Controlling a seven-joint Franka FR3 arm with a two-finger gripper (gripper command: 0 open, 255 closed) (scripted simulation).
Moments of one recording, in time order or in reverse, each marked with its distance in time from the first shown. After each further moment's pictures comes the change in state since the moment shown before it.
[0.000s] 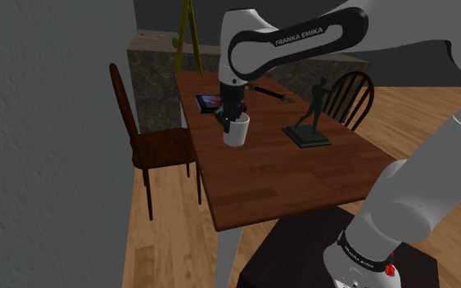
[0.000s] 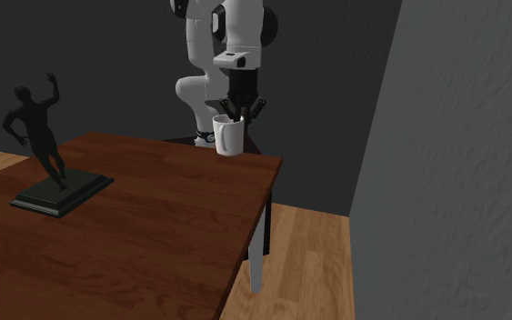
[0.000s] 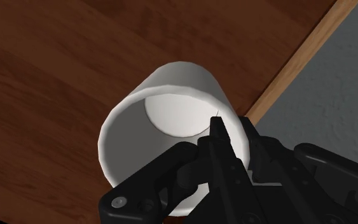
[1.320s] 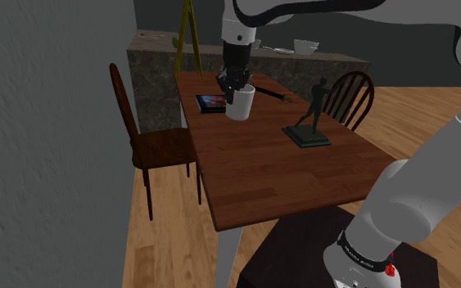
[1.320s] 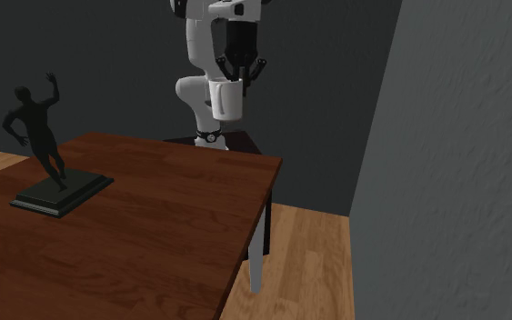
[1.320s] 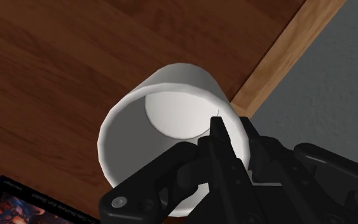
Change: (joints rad) arm -0.002 -0.019 -0.006 0.250 0.005 -0.268 -0.019
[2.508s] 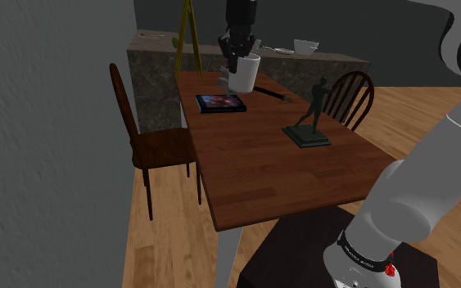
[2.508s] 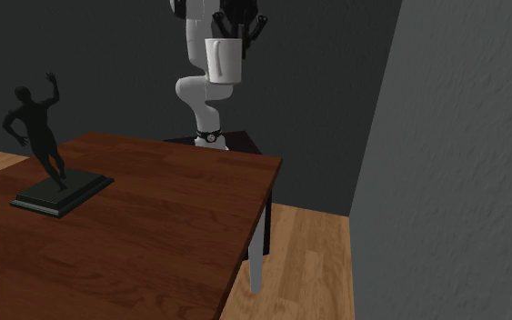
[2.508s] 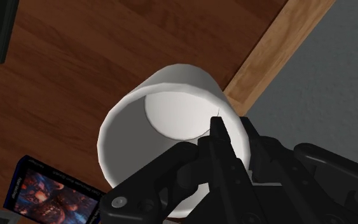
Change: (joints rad) arm -0.001 0.063 0.004 0.314 -0.009 -0.252 -0.004
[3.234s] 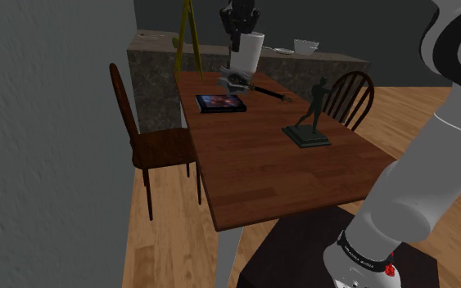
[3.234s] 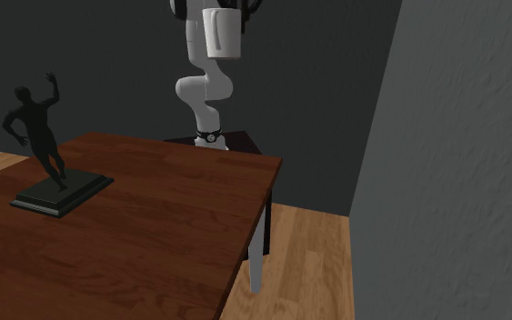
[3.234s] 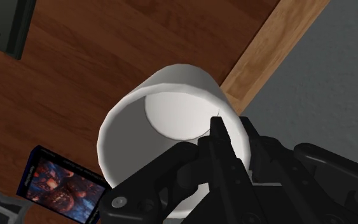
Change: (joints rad) arm 0.003 0.086 0.009 0.259 -0.016 -0.175 0.002
